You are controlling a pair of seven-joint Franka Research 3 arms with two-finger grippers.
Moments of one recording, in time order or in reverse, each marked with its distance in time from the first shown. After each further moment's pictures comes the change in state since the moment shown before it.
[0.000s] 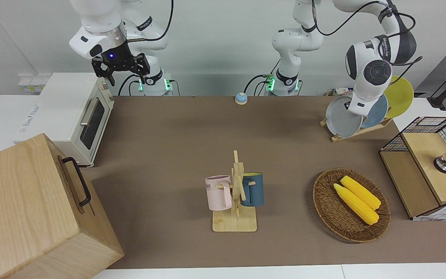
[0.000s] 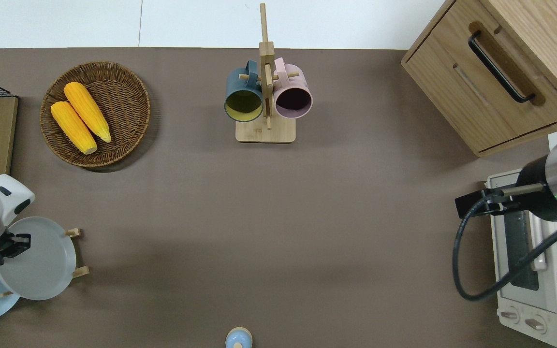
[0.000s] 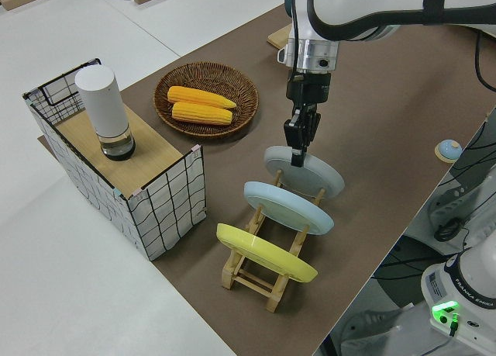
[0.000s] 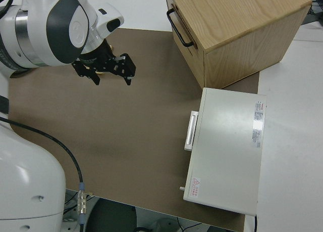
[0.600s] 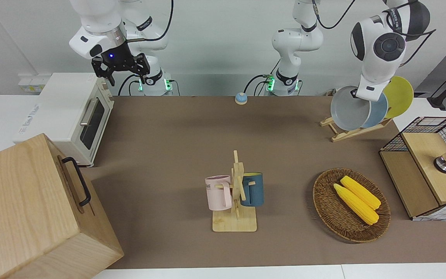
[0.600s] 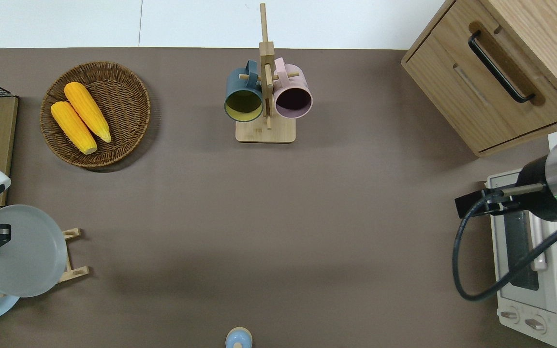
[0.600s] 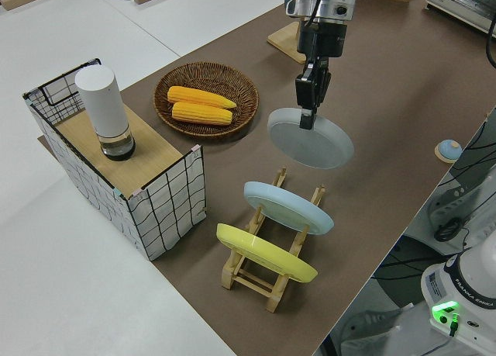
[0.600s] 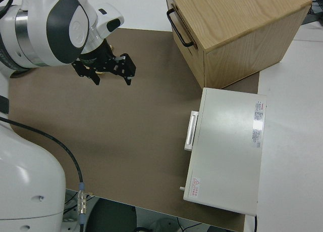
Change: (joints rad) left arm -0.003 -0.025 -0.057 0.181 -0.042 -0.174 0.003; right arm 0.000 0.000 0.000 0.000 0.000 0.000 0.000
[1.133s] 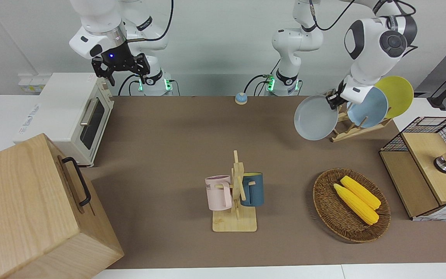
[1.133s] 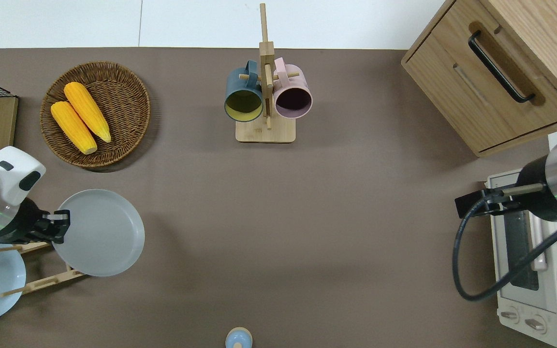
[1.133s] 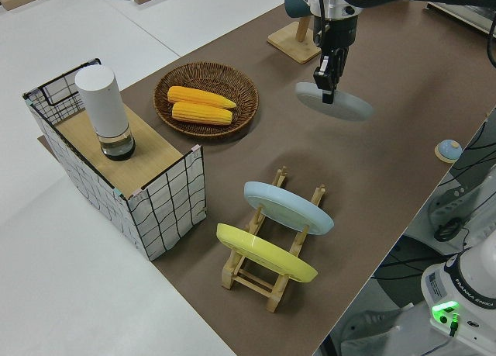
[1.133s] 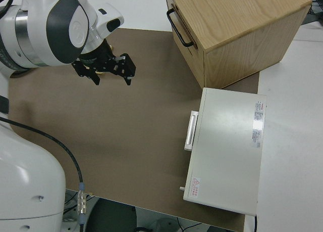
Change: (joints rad) left arm -0.001 0.006 -0.027 -0.043 -0.400 0.138 -0.019; right arm 0.000 0.000 0.000 0.000 0.000 0.000 0.000
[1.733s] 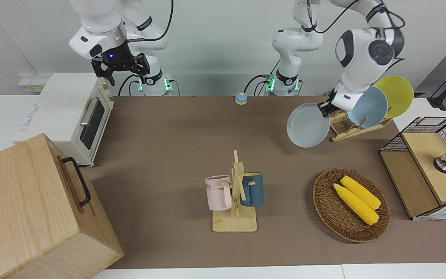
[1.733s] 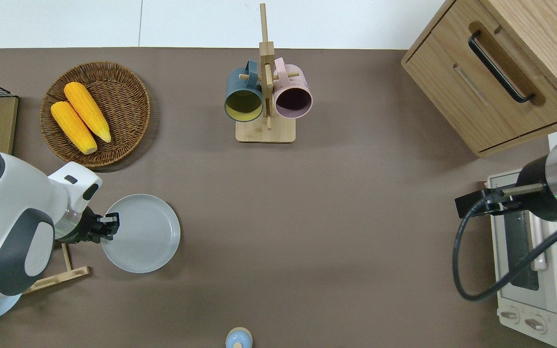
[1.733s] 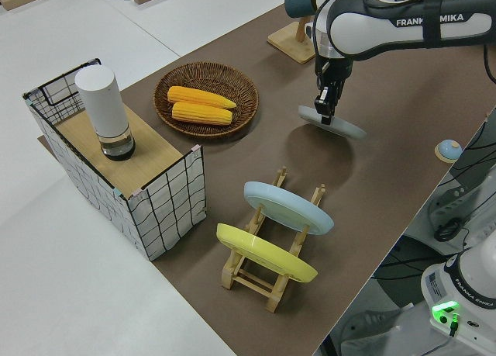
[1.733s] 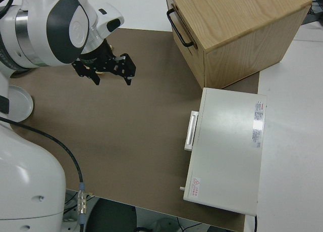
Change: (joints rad) left arm 0.000 0.016 -0.060 -0.205 -0.029 0.243 -0.049; right arm 0.000 0.000 0.000 0.000 0.000 0.000 0.000
